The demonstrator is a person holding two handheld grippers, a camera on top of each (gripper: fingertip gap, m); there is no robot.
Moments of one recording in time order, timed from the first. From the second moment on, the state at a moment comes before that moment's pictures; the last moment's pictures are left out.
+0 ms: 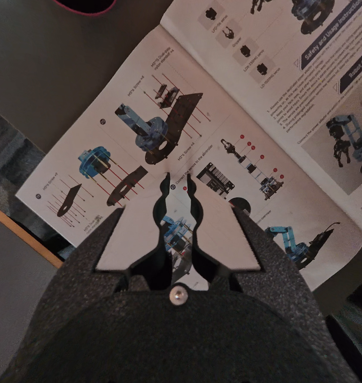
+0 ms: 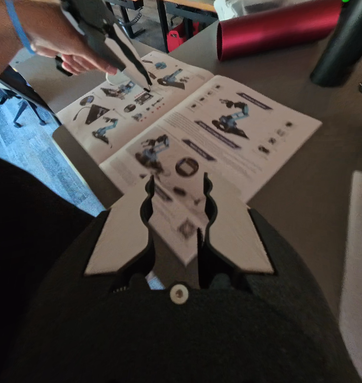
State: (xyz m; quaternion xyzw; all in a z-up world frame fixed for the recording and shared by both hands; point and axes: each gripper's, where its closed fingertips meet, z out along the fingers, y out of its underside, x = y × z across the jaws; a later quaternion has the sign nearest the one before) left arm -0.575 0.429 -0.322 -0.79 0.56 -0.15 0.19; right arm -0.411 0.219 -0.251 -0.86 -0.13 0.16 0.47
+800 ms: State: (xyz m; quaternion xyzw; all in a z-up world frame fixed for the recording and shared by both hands) left arm -0.191 0.322 -0.153 -0.68 0.62 -0.23 0.32; right arm -0.101 -0.099 -0.250 -0.86 0.09 0.07 0.50
